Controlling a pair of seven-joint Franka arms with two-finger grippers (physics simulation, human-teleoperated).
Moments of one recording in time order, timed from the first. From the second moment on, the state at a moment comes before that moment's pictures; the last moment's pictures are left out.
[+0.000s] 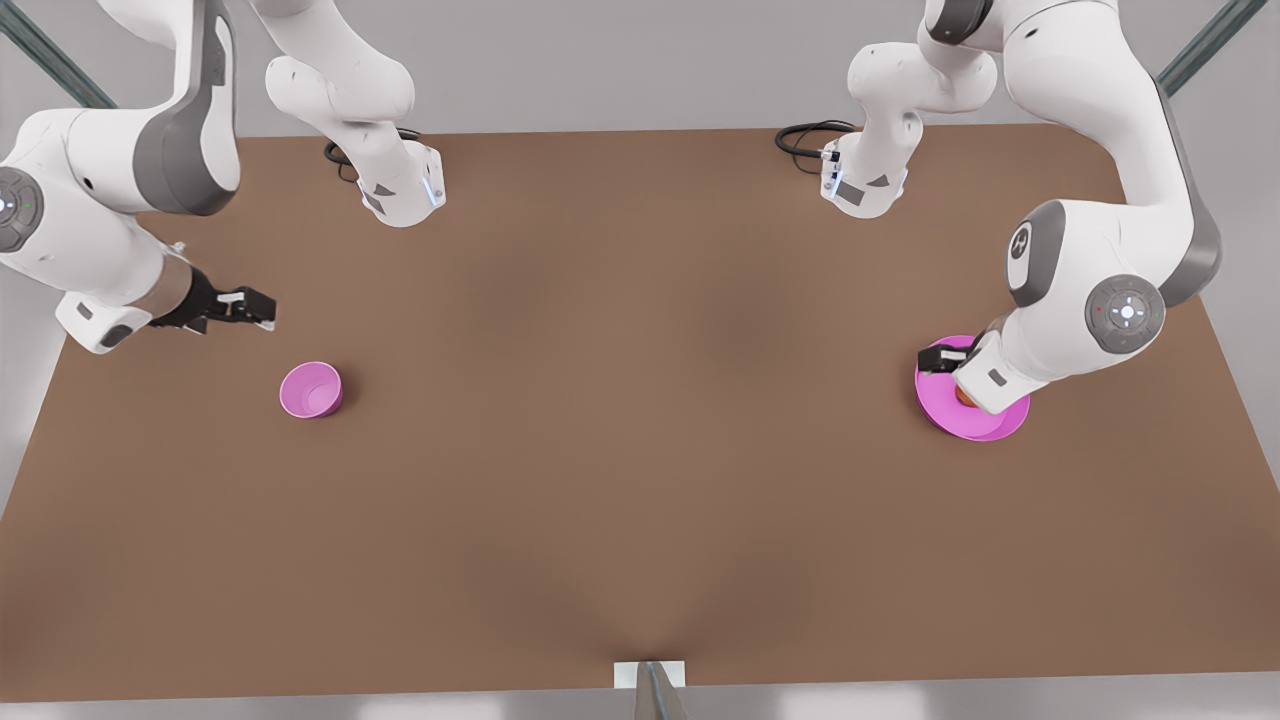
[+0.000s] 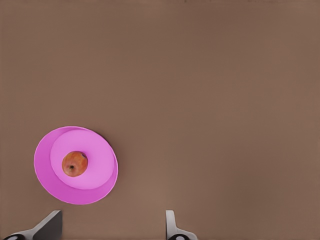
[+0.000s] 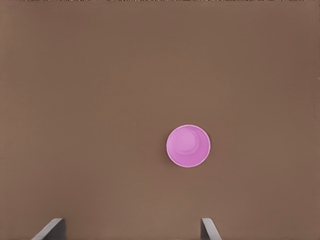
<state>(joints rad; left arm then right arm) -0.14 0.29 0.00 -1.42 0.02 1.49 -0.03 -0.08 0.01 0.07 -1.62 -0.02 1.49 -0.06</state>
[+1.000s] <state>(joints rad) 0.13 0.42 0.10 -2.15 -0.01 2.41 0.15 -0.02 0.03 0.07 -1.65 -0.03 1.52 -0.08</state>
